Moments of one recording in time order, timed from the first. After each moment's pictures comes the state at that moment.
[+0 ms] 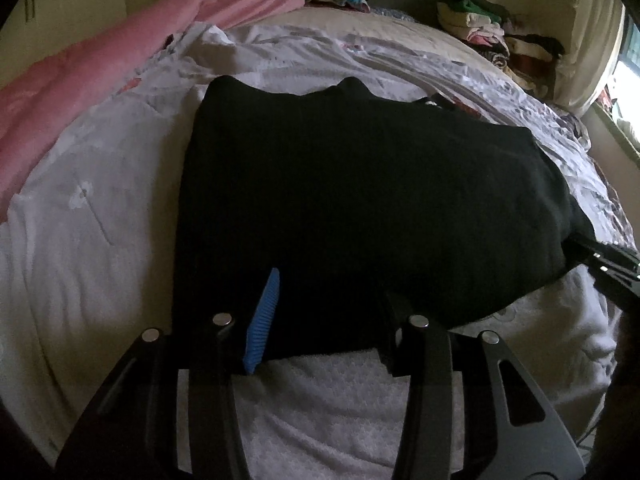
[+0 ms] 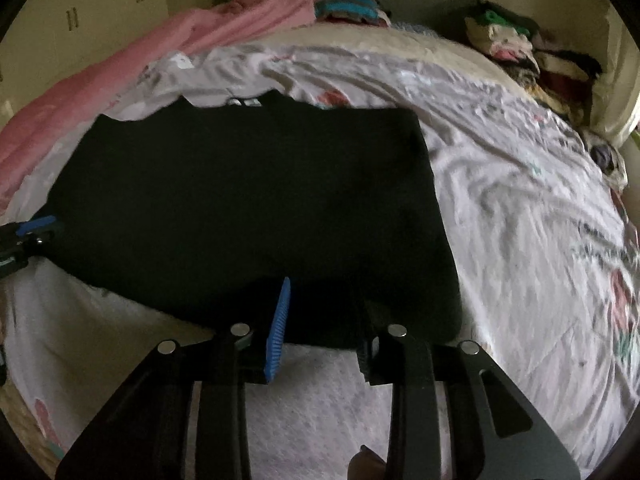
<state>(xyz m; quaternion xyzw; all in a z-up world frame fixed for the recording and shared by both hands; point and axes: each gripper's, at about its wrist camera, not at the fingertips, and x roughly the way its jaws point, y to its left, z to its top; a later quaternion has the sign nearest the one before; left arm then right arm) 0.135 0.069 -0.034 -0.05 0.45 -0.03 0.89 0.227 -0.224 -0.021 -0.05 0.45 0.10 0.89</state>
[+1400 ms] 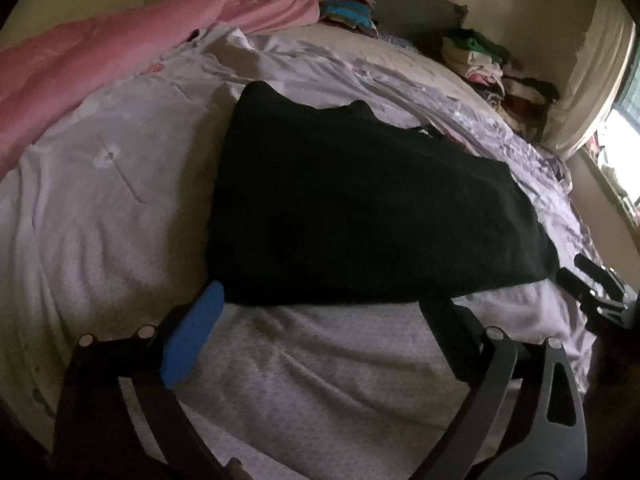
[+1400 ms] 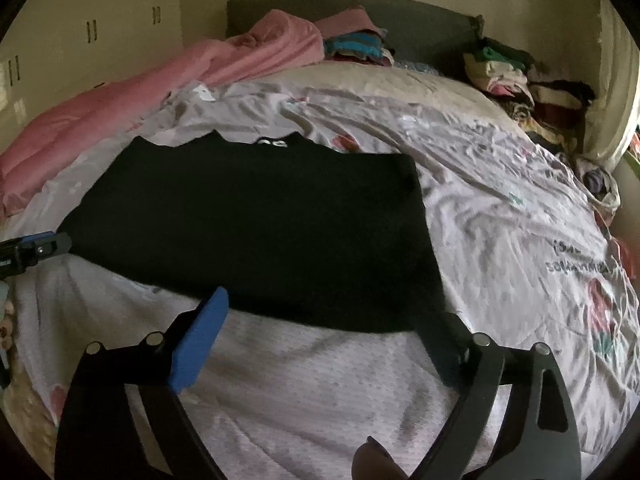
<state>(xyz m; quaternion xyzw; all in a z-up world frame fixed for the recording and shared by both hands) 0.093 0.093 -0.019 -0.13 0.41 -0.03 0.90 0.178 -0.209 0.019 -0.07 0.38 0.11 0.92</state>
